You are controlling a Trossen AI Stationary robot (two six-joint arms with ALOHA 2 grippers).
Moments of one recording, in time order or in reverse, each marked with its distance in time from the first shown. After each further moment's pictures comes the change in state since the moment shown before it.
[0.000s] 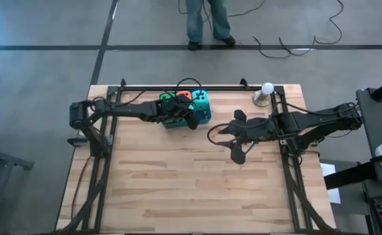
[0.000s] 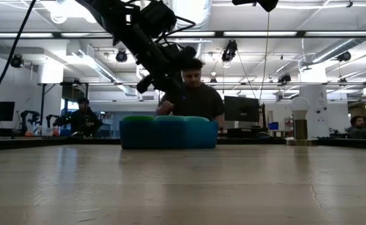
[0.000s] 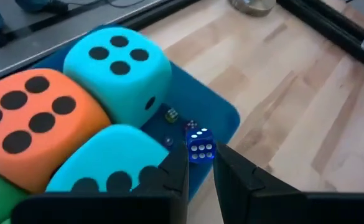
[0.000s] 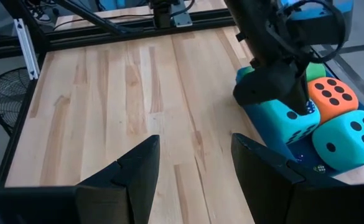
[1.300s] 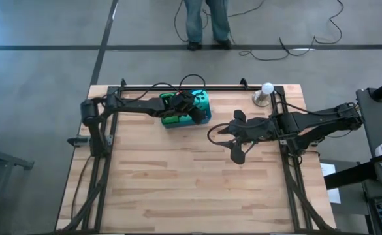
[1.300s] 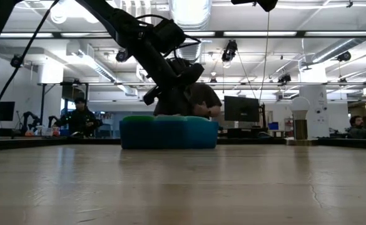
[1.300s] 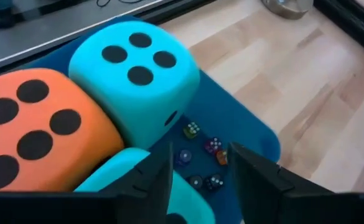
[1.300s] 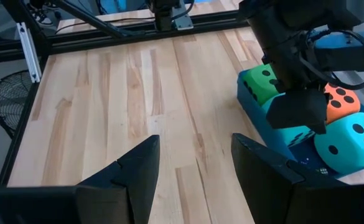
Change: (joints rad) left arm 0.072 0.140 0.078 0.023 0.027 -0.034; right arm 0.000 0.000 -0.005 0.017 -0.002 0.000
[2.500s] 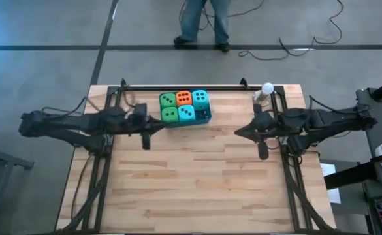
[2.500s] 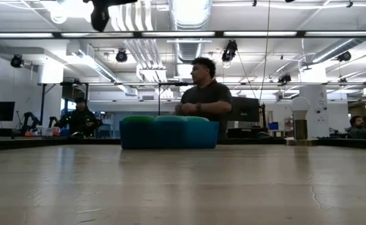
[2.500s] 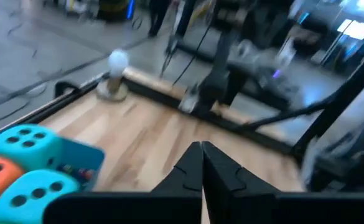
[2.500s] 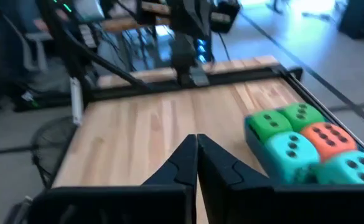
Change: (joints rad) left arm -0.349 -0.896 -0.394 0.031 0.034 0.149; right arm 0.002 -0.324 -0.187 0.143 -0.049 -0.060
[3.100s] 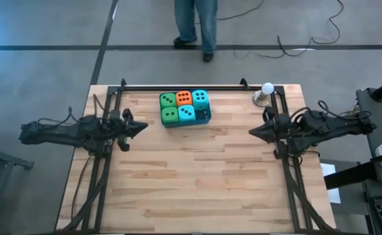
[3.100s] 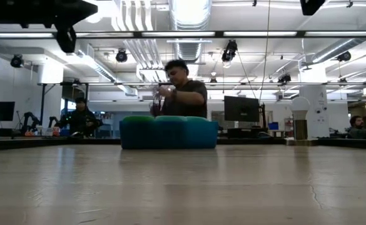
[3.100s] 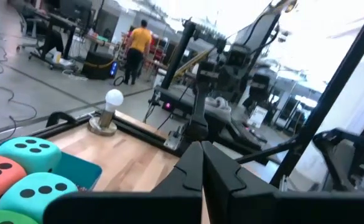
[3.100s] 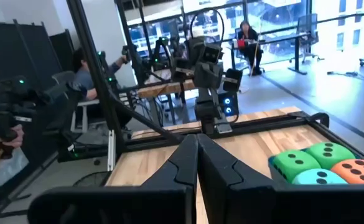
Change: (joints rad) left arm -0.028 -0.528 -0.496 0.297 -0.024 -0.022; right arm 0.000 -0.371 -0.394 0.365 -0.065 0.003
